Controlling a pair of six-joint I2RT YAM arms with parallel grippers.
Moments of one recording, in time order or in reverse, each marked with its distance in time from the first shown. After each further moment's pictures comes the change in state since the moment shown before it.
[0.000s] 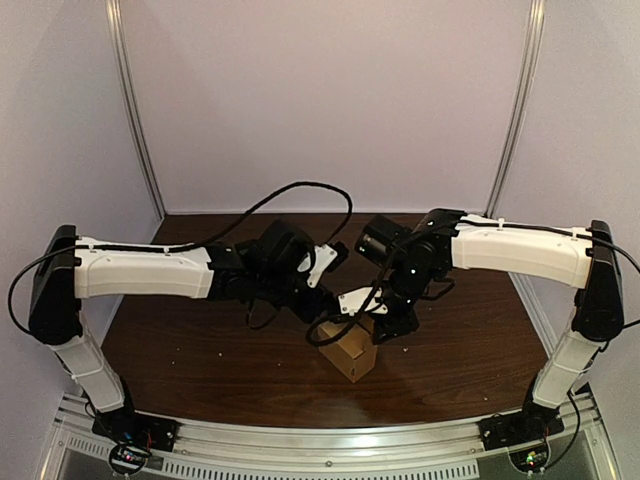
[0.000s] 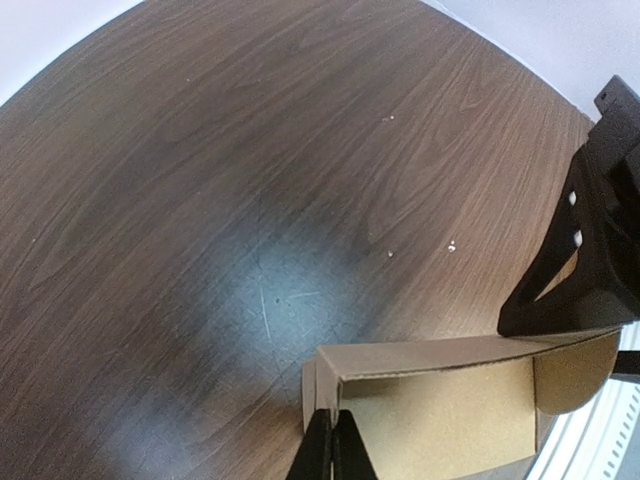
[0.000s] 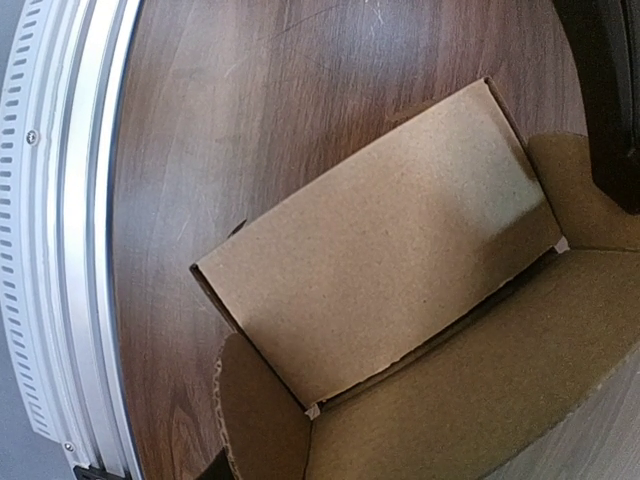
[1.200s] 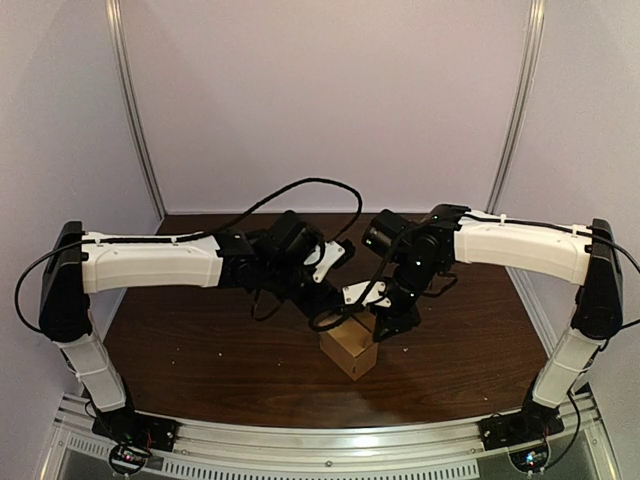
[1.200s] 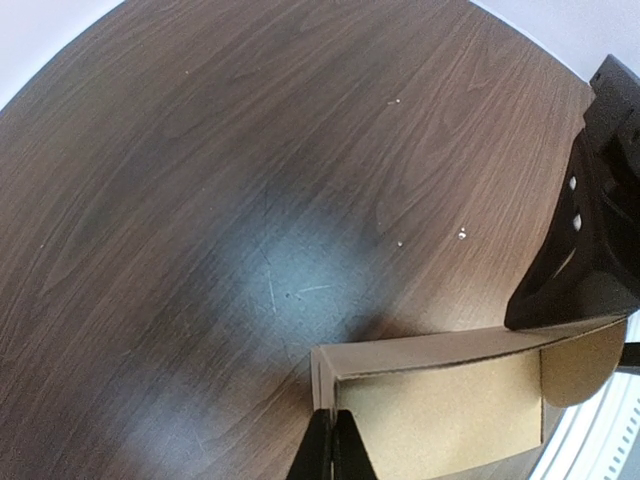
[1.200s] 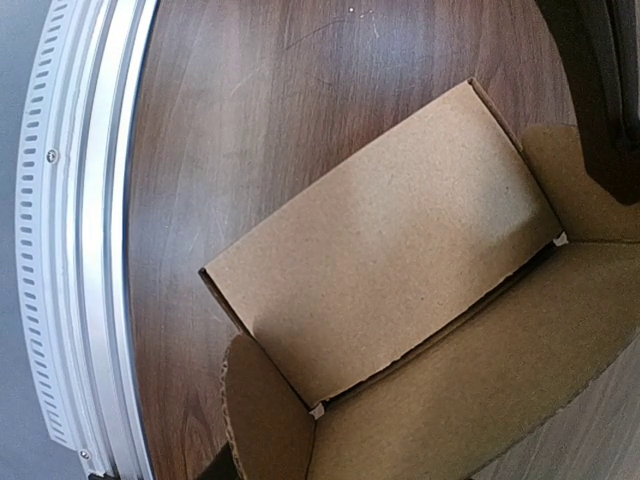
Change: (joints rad) left arm 0.003 0.055 0.125 -0.123 -0.008 0.048; right arm -0.055 0.000 -0.003 0.001 -0.090 -0.002
